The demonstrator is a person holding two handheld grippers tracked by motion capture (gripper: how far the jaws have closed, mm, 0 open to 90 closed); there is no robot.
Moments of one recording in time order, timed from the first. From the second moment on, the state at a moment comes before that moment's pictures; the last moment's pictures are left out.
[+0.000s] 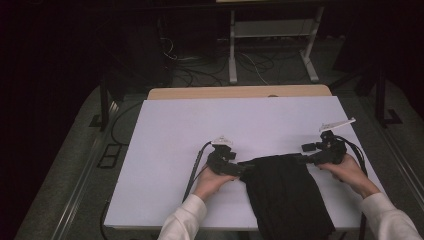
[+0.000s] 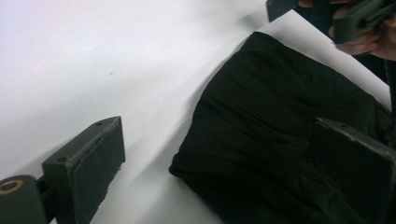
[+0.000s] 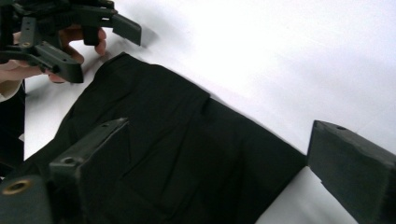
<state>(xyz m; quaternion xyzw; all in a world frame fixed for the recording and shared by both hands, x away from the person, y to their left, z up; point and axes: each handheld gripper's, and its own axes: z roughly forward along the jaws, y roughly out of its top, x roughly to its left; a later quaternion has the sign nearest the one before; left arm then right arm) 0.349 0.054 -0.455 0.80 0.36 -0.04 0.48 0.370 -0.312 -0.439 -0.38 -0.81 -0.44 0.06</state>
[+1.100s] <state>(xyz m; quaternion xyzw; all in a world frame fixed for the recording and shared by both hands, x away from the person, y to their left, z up) 0.352 0.056 -0.457 0.80 0.35 -0.06 0.48 0.382 -0.313 -0.456 -0.40 -0.81 -0.41 0.11</state>
